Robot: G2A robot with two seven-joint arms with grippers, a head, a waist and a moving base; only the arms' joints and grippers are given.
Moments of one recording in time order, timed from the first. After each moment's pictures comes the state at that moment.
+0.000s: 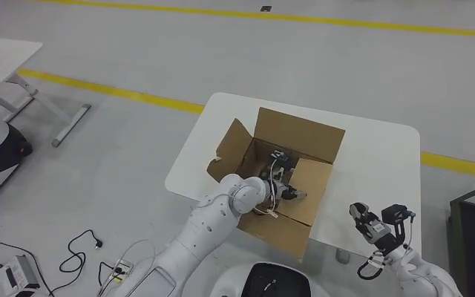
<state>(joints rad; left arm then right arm) 0.98 -1.41 -1.11 -1.23 0.87 -0.22 -0.72 -1.29 -1.13 1.28 -1.22 -0.91 -0.66 -0.04</state>
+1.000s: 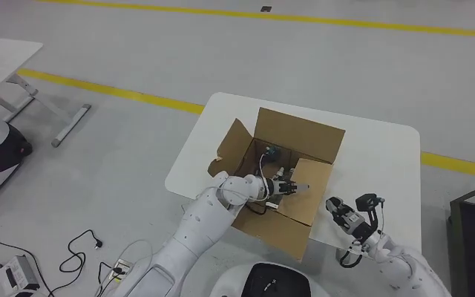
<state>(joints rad) 0.99 -1.40 -1.17 -1.20 0.48 -0.16 -0.77 -1.09 -1.20 1.07 -1.01 -0.82 -0.70 0.00</state>
